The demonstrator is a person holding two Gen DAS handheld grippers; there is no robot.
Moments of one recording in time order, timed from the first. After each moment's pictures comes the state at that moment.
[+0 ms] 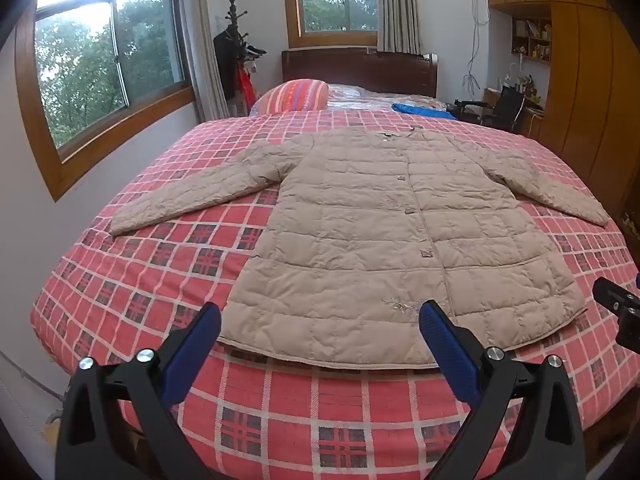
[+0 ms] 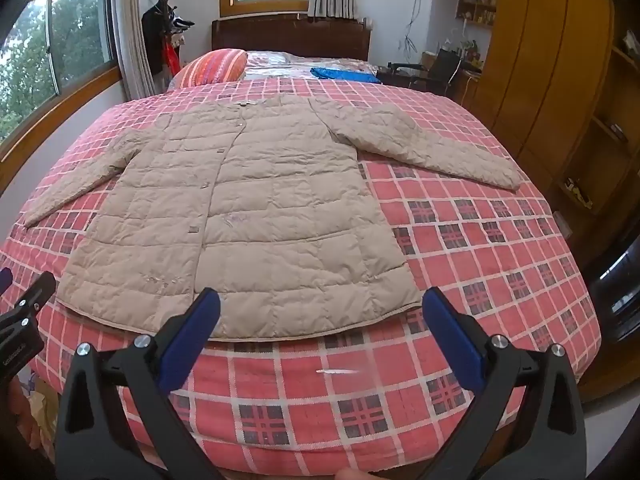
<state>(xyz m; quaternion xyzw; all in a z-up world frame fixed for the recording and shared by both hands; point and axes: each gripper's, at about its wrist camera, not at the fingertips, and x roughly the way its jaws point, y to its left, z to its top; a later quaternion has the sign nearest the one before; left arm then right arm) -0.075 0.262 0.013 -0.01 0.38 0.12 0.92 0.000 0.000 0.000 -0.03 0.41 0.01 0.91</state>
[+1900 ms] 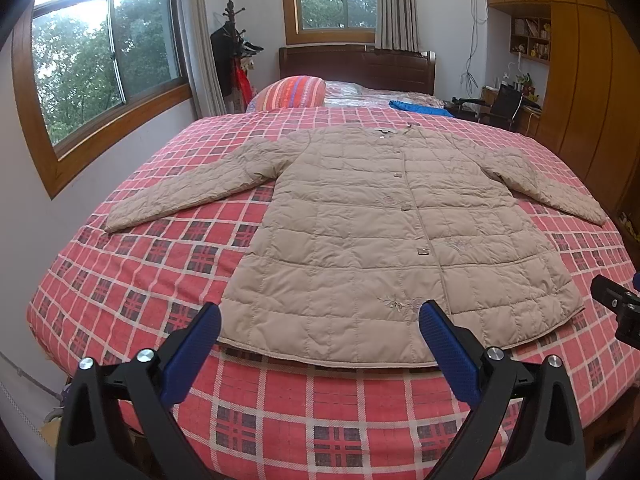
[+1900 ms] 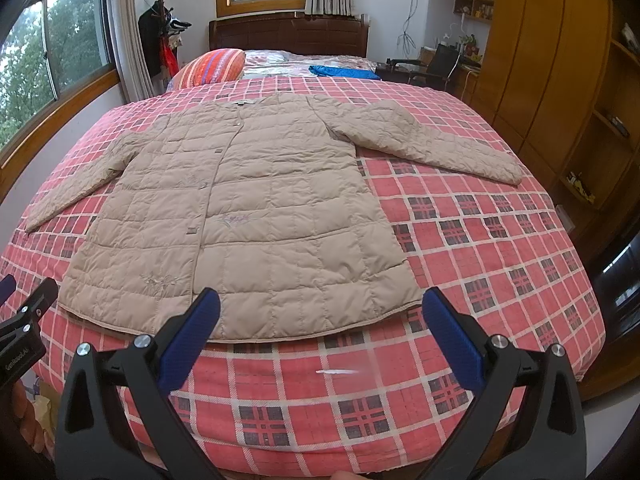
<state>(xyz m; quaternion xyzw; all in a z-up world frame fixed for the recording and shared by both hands) -0.073 0.260 0.011 -0.01 0.38 0.12 0.92 0.001 0.002 -0.006 -0.02 0.41 0.02 0.91</state>
